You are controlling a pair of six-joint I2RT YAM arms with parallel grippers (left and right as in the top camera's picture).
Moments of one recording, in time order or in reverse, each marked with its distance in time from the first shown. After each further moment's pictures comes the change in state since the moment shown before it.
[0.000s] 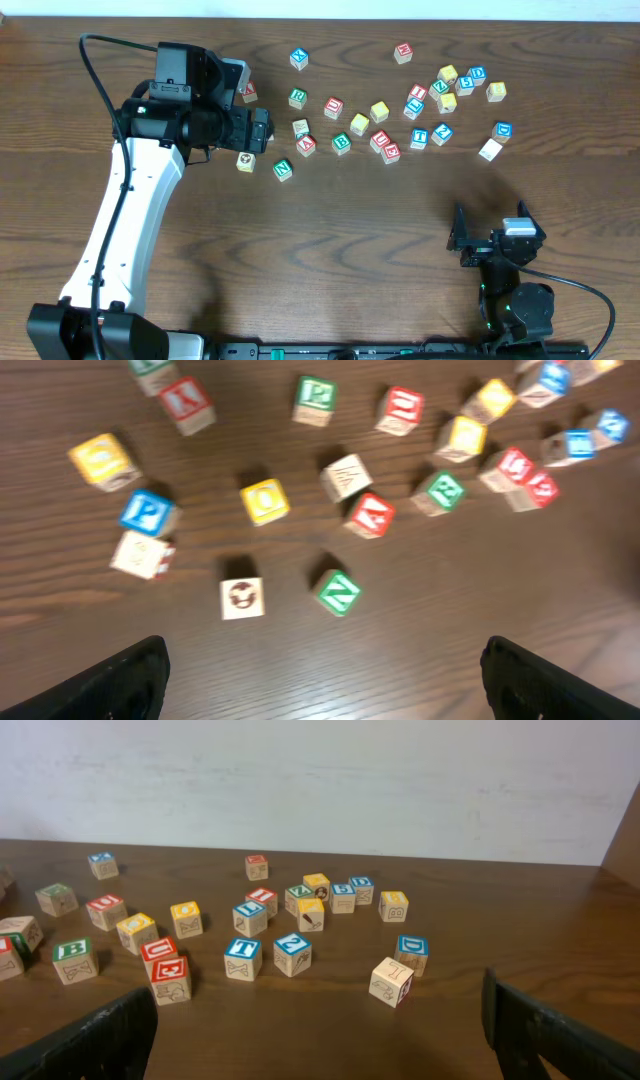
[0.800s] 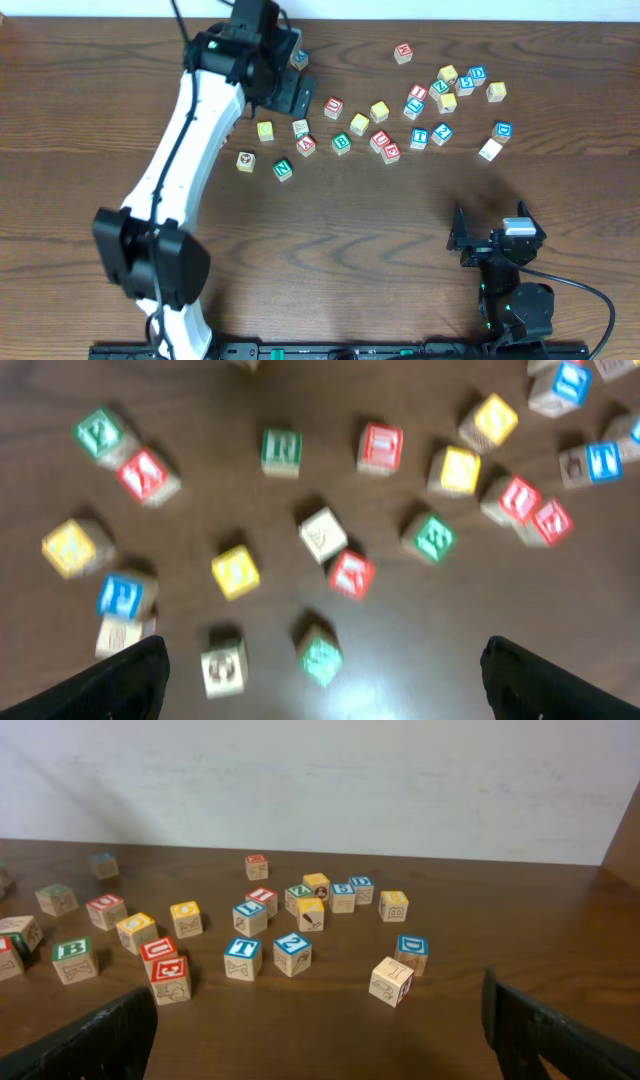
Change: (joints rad) left arm -0.180 0.380 0.487 -0.182 -0.183 -0.030; right arm 0.000 0.000 0.000 0.000 0.000 0.000
